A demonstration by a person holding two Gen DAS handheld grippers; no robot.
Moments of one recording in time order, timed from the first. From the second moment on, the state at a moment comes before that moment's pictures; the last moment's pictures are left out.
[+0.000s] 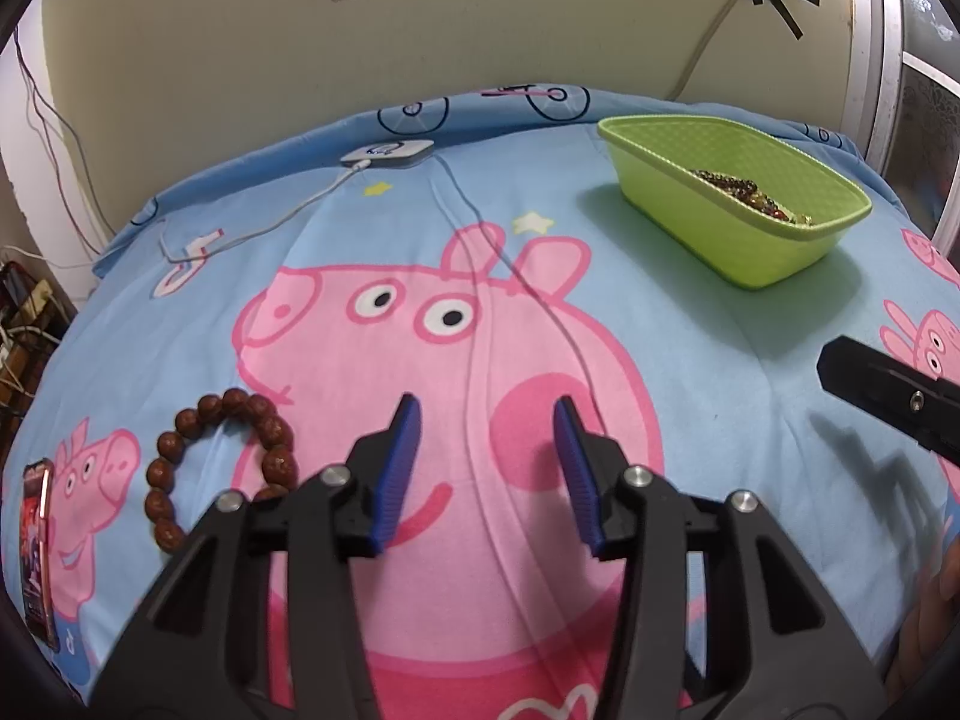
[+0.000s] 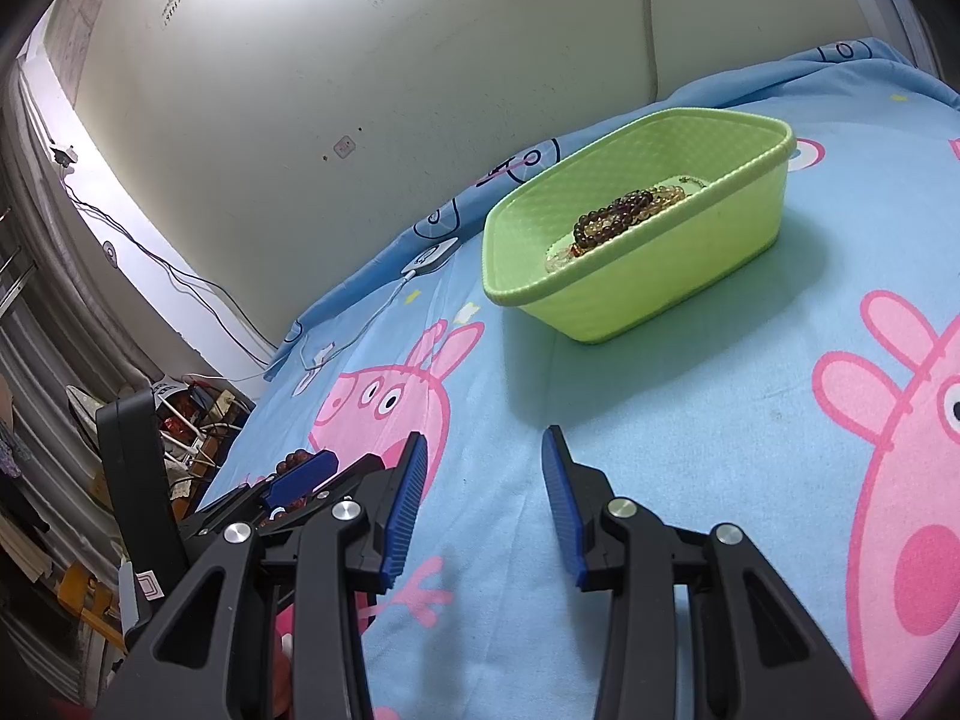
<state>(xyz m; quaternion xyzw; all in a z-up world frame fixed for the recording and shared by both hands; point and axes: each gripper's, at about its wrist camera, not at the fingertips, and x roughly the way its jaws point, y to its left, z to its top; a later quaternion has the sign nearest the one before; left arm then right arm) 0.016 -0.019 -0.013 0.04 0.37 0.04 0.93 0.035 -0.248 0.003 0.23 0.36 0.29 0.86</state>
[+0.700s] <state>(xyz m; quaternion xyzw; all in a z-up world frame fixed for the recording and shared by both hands) 0.016 -0.019 -0.013 0.04 0.38 0.04 0.93 0.036 -0.249 0.002 0.24 0.35 0.29 0.86</state>
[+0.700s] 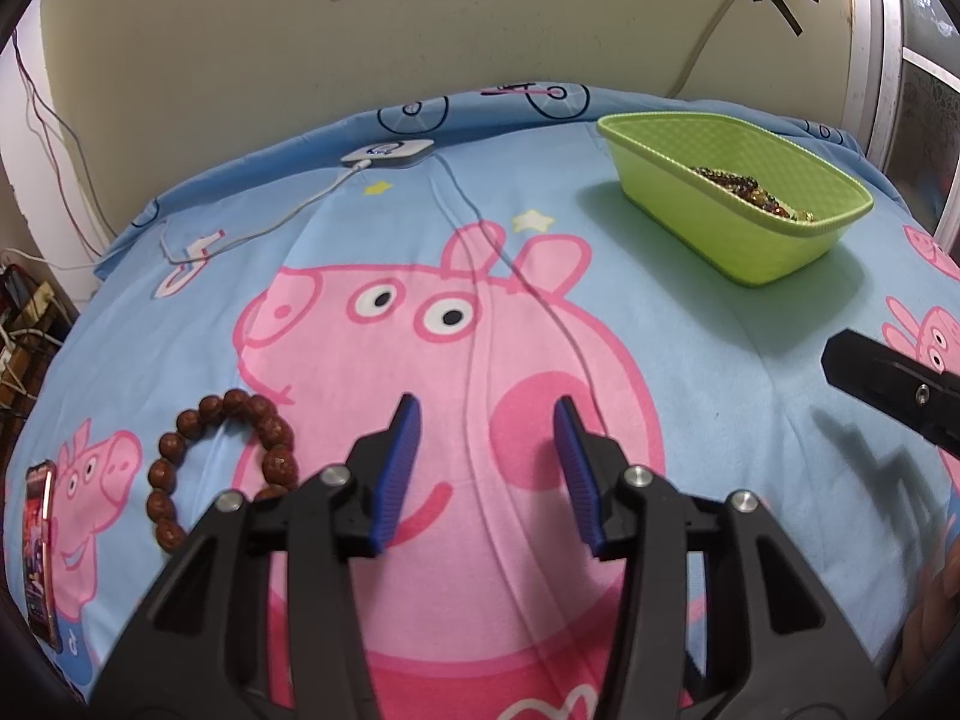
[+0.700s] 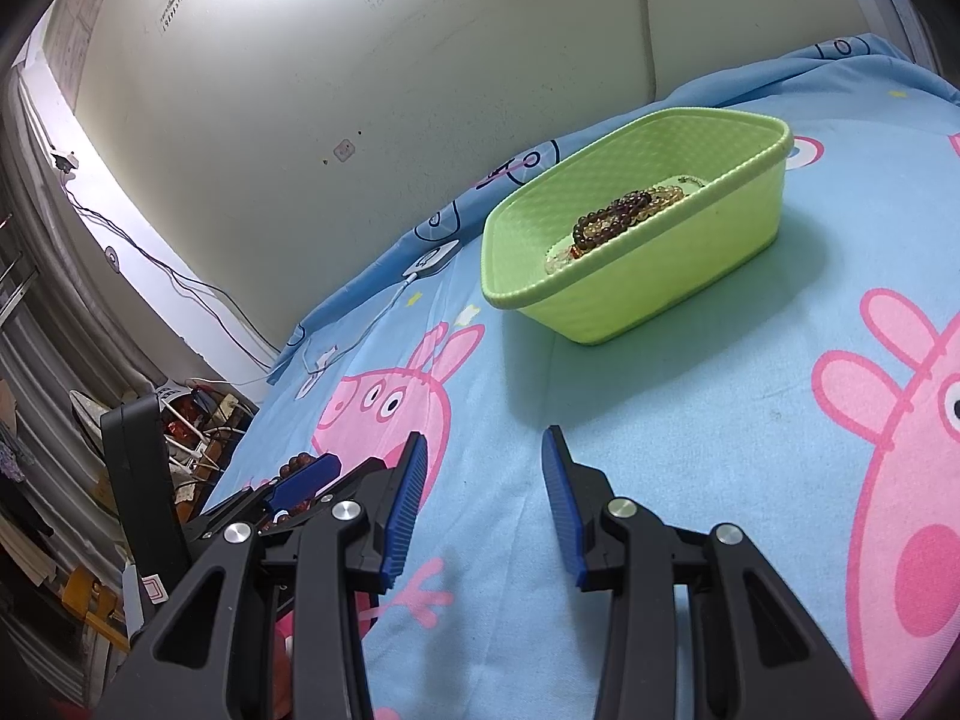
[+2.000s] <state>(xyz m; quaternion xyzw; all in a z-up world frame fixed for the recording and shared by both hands) -0.022 0.164 -0.010 -0.11 0.41 0.07 0.90 0.069 0.011 0.015 -0.04 0.43 0.46 0.78</state>
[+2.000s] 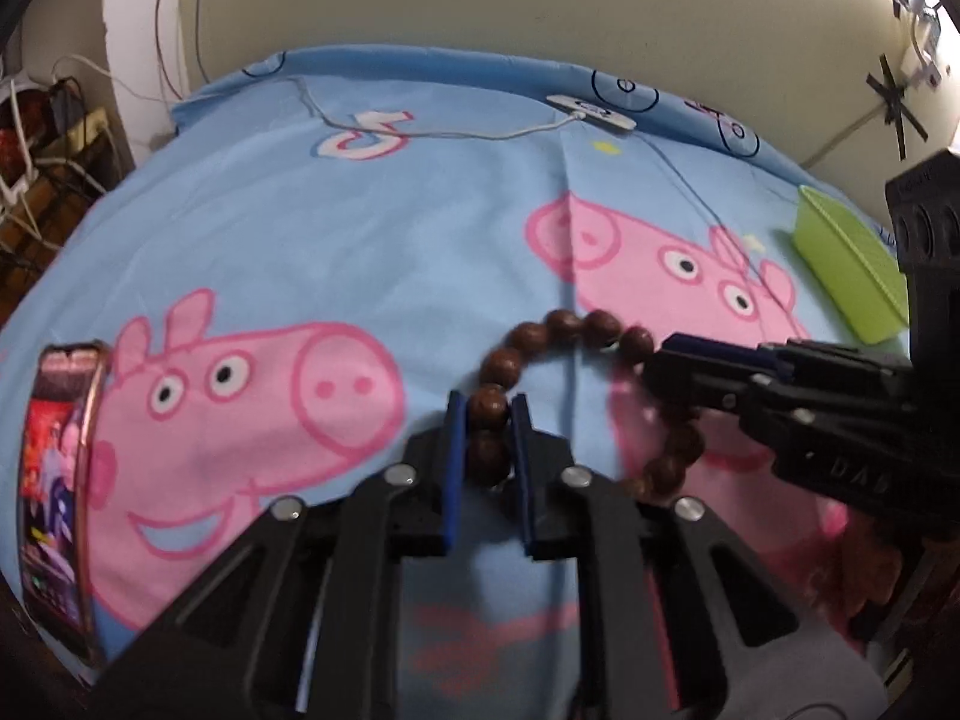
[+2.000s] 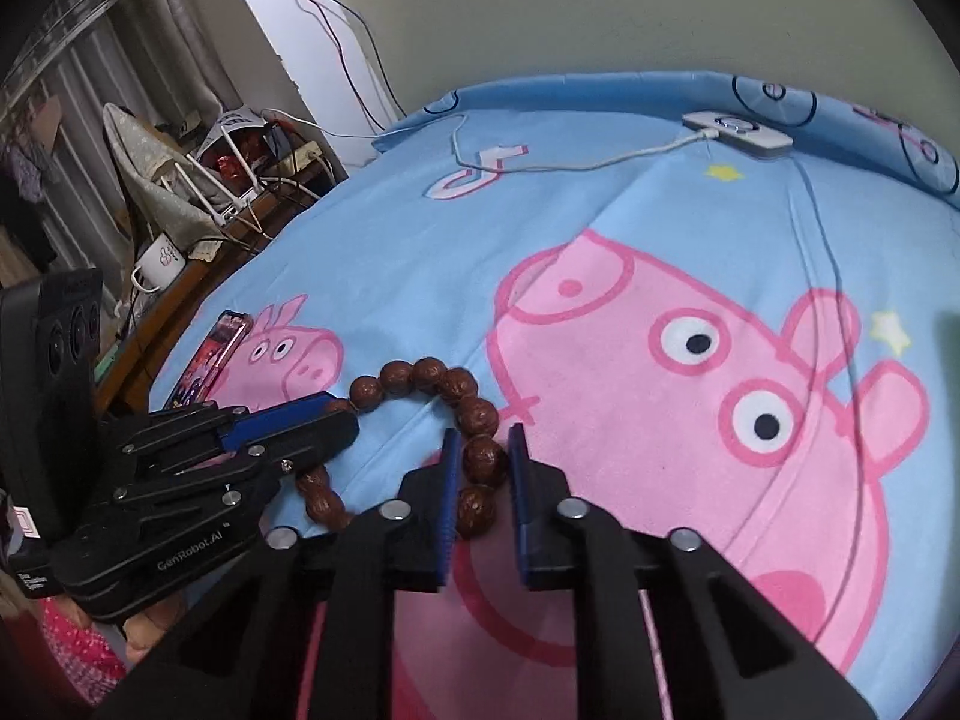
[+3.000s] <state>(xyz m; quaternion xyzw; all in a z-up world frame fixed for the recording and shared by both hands) 0.143 -0.082 0.073 0.02 0.34 -0.06 0.94 0.140 -0.297 0.055 0.17 0.31 0.22 0.91</state>
